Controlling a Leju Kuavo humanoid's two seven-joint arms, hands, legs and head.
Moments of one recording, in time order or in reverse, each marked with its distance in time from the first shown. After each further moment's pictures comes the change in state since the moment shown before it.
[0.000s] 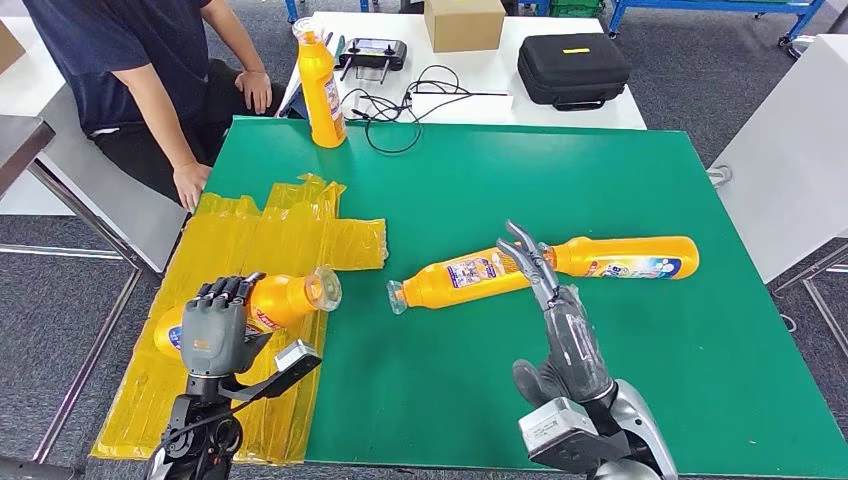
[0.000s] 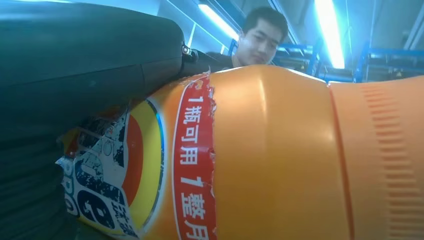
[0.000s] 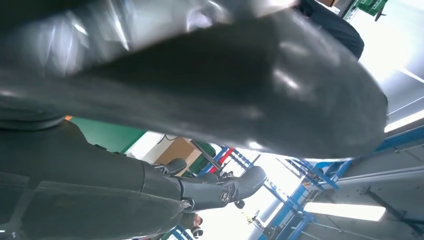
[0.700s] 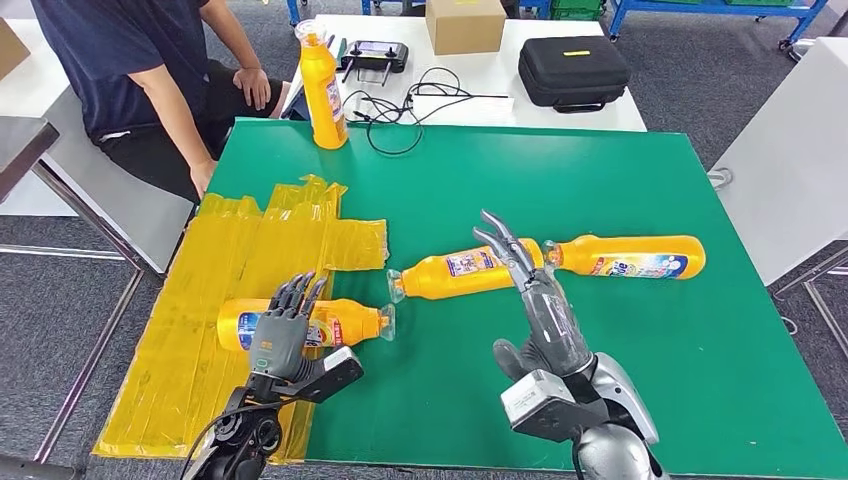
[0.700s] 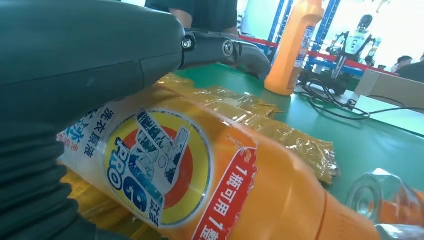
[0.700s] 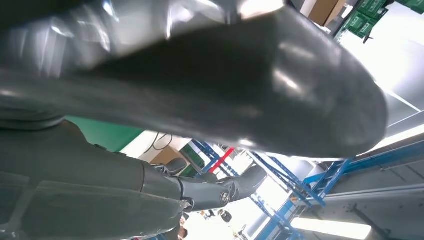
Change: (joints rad) left arm -0.142 0.042 -0.202 0.407 0.181 -0.156 0.092; right arm -0.098 0.028 -0.010 0.116 -0.003 0.076 -0.055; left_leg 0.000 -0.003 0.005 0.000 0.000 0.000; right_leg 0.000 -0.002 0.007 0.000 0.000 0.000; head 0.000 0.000
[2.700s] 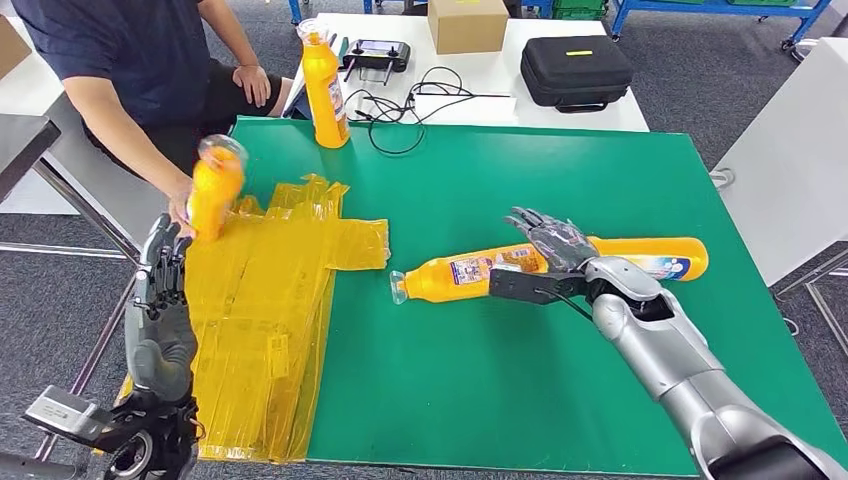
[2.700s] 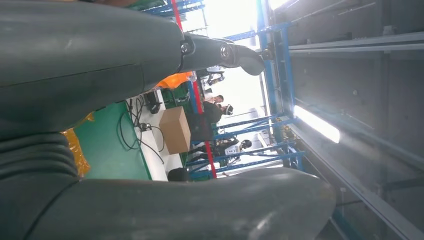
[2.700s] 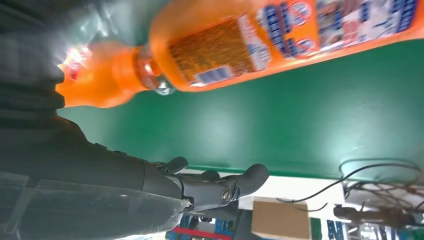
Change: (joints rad) left arm 0.274 0.191 -0.056 -0.943 1.159 -0.505 -0.295; right arm -0.616 -0.240 0.251 0.946 0.280 0.067 0.125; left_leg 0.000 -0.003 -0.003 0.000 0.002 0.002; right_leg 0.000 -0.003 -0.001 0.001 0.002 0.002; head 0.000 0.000
